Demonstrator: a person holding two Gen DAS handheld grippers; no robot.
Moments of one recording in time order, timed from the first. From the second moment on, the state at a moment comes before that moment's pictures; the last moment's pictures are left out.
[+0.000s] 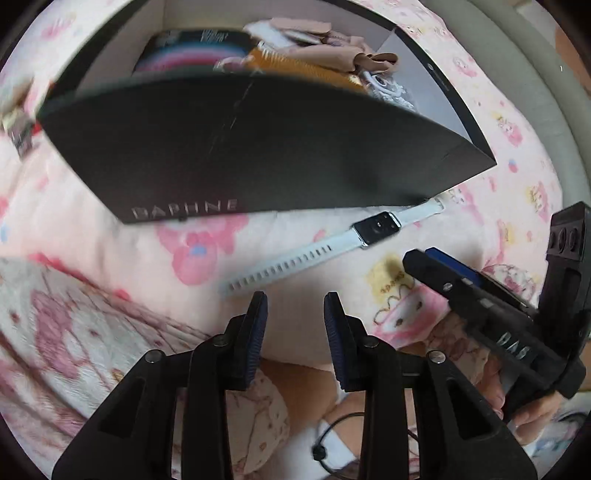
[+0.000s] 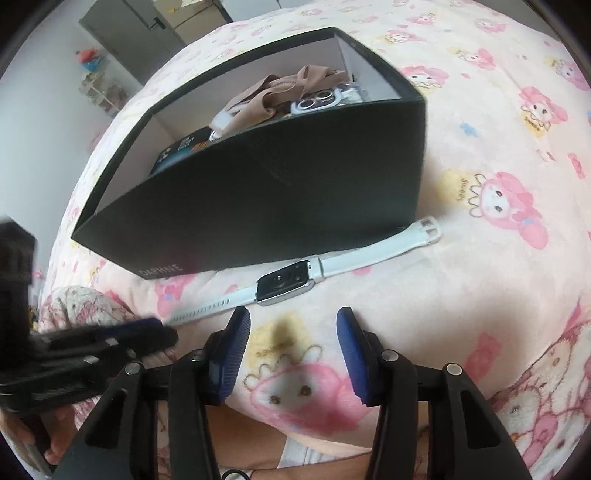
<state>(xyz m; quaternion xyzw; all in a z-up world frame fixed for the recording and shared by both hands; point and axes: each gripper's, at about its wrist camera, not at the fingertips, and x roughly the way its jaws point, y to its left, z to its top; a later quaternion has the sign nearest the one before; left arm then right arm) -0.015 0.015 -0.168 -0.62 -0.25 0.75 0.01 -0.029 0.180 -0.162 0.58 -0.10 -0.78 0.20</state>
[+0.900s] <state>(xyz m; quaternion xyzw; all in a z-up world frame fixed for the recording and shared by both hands) -0.002 -0.007 -0.209 -0.49 -0.52 0.70 -0.05 -0.038 0.176 -0.154 0.53 -0.02 -0.84 0.14</state>
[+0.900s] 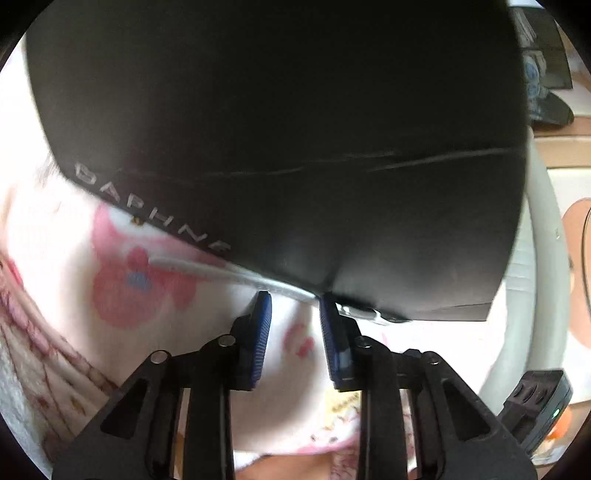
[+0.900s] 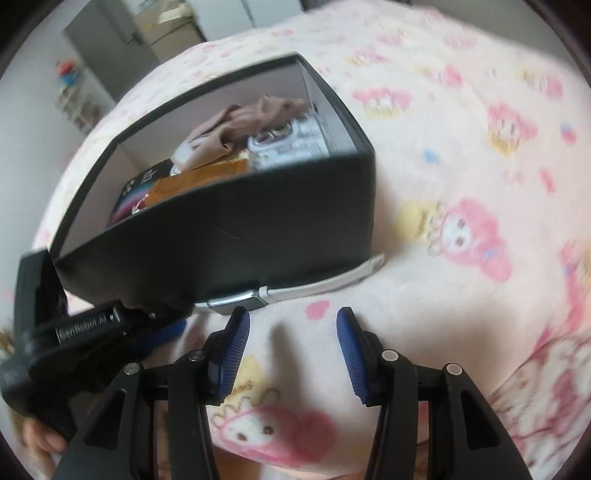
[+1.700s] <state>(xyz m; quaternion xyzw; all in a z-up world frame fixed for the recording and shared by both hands) 0.016 -0.002 -0.184 -0.52 -0.47 0.71 -0.07 -0.054 0.126 -0.184 0.53 0.04 -0.83 0.20</state>
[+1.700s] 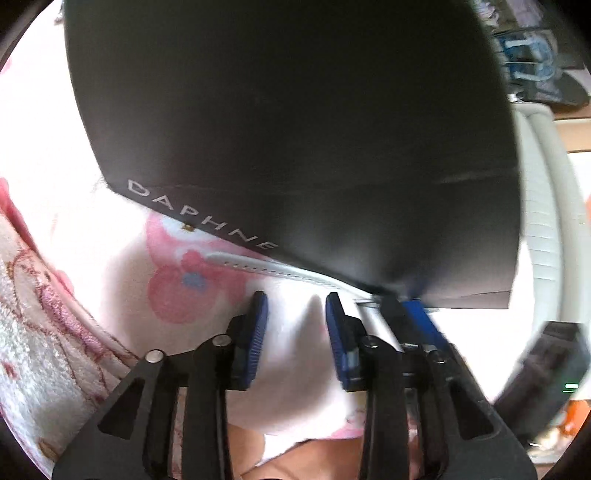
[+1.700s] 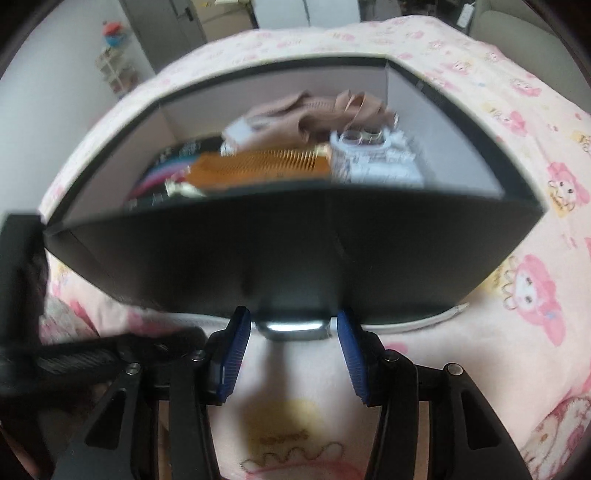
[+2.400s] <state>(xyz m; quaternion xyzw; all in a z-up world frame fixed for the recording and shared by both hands) 0.021 0.019 -0.163 -0.48 -0.46 0.74 -0.08 -0.040 0.157 -0.164 0.51 0.04 -0.83 0.21</state>
